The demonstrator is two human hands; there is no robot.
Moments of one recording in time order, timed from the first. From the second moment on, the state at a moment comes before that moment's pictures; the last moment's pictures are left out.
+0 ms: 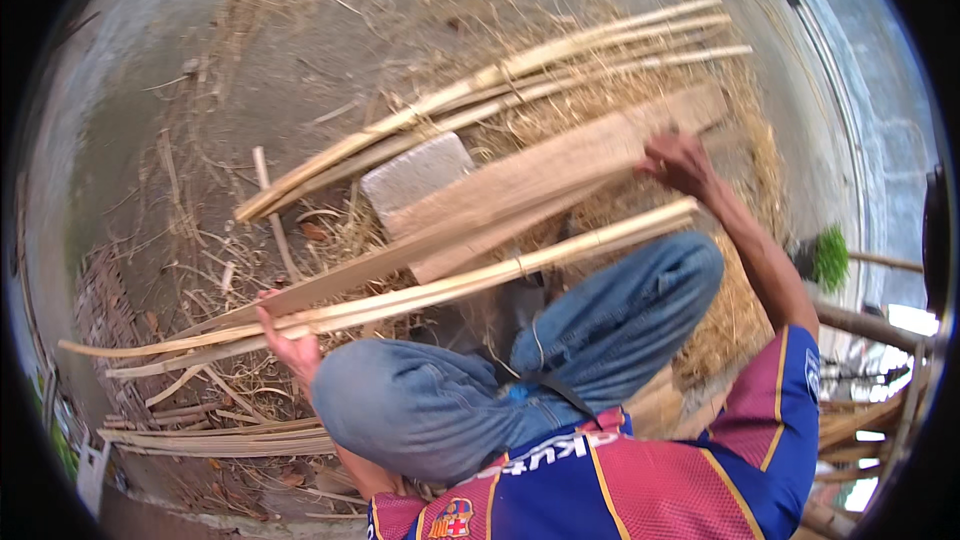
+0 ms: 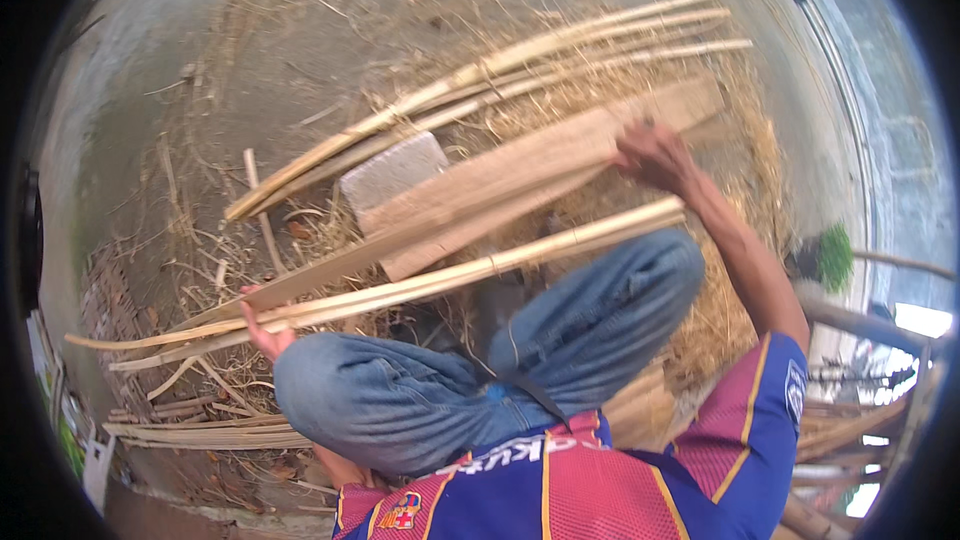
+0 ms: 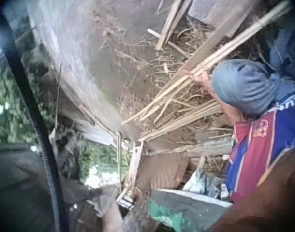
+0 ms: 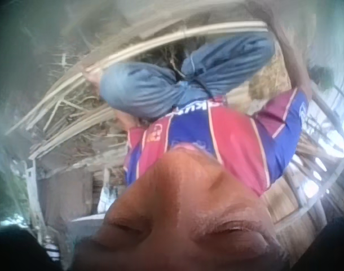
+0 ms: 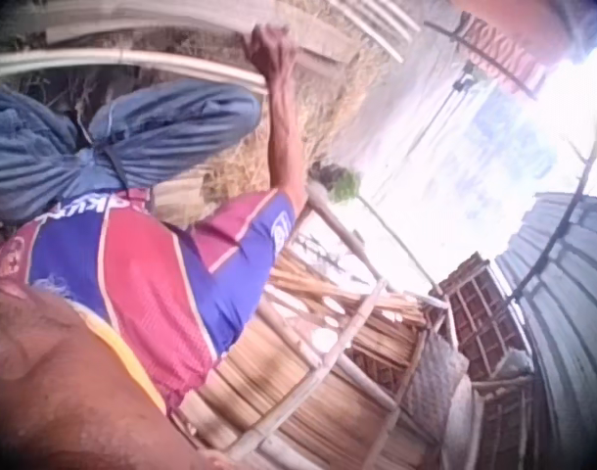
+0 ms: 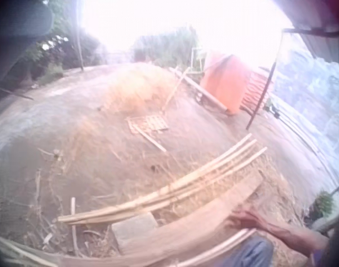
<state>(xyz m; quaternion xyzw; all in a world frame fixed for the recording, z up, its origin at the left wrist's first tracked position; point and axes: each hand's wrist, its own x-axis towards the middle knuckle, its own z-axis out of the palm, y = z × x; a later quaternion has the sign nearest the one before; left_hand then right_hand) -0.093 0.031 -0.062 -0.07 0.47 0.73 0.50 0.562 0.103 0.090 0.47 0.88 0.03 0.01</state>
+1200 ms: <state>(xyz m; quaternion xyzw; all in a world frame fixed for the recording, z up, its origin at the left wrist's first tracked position) -0.155 0.249 0.076 -0.17 0.21 0.78 0.56 0.434 0.283 -0.111 0.56 0.83 -0.03 0.04</state>
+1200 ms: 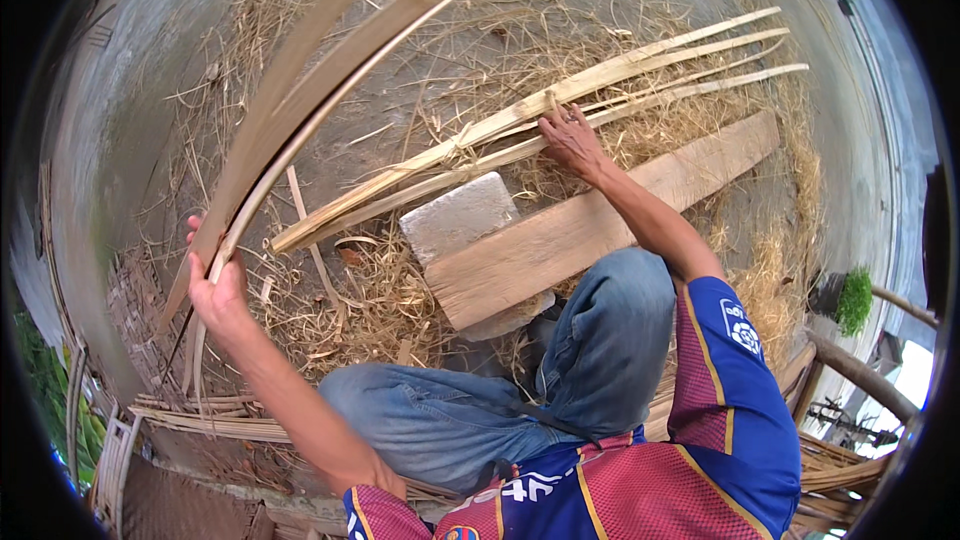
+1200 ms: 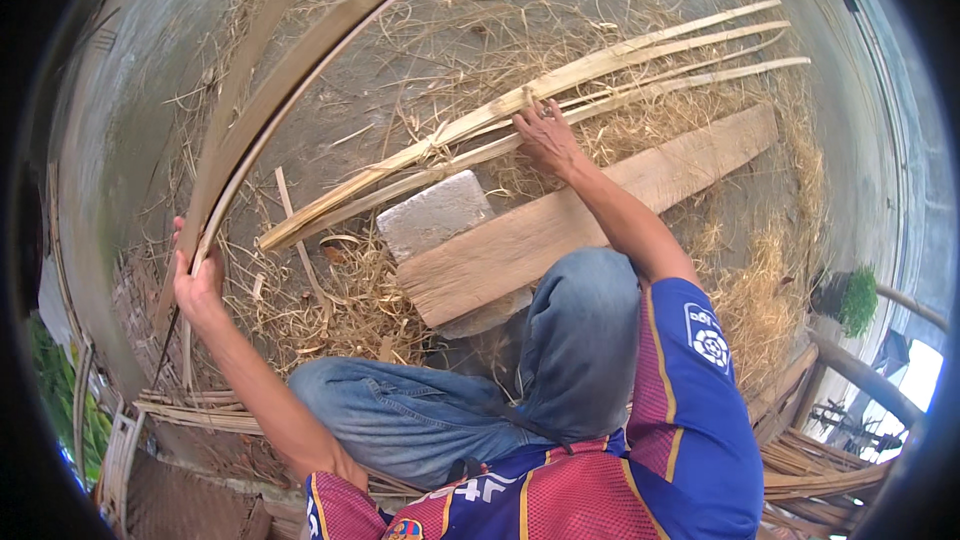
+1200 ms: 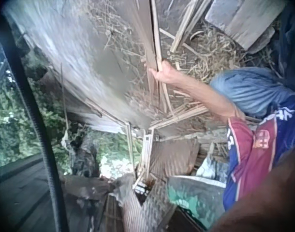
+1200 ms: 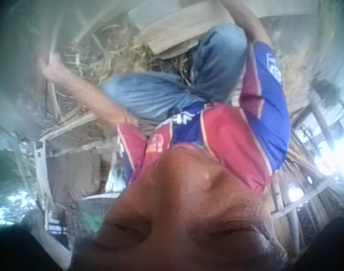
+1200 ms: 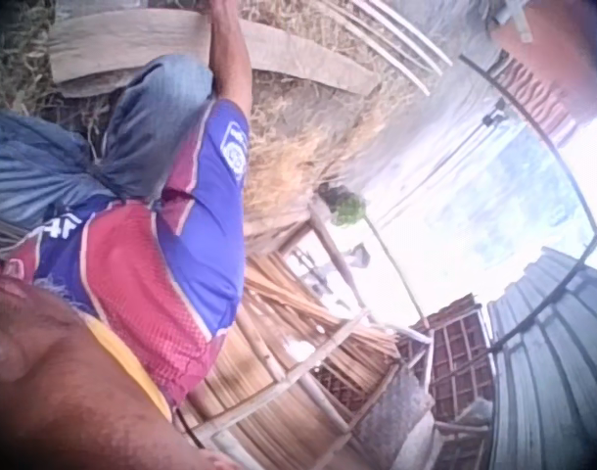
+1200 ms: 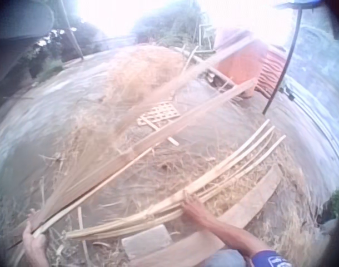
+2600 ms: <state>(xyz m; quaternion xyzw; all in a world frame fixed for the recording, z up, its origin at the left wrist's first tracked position) -0.138 0.319 0.250 -0.03 0.17 0.94 0.28 0.605 0.367 0.045 0.45 0.87 -0.19 -0.04</state>
